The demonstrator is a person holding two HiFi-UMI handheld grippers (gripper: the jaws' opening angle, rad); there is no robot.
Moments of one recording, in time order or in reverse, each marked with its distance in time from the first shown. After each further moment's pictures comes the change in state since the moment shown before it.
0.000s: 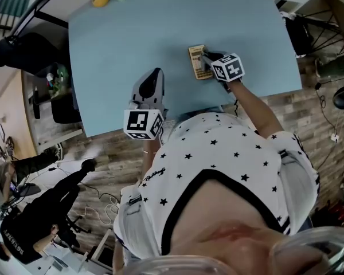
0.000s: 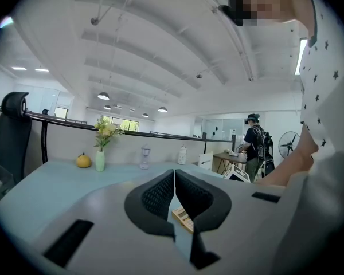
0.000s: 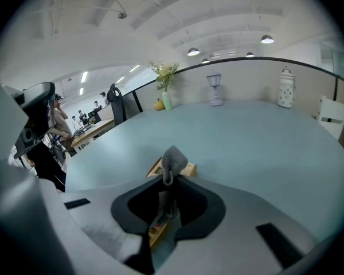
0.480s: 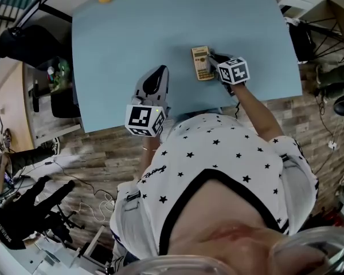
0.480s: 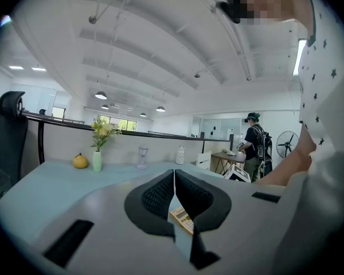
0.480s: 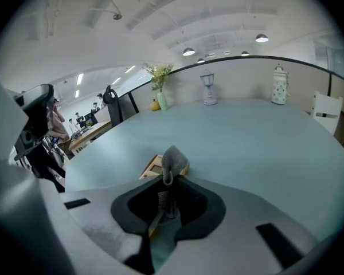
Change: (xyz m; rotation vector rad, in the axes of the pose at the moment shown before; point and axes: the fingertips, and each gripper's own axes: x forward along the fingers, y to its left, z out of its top) left arm 0.007 -0.007 0.002 0.010 0.007 -0.024; right arm -0.010 -0.012 -0.006 0.040 -0.003 -0.023
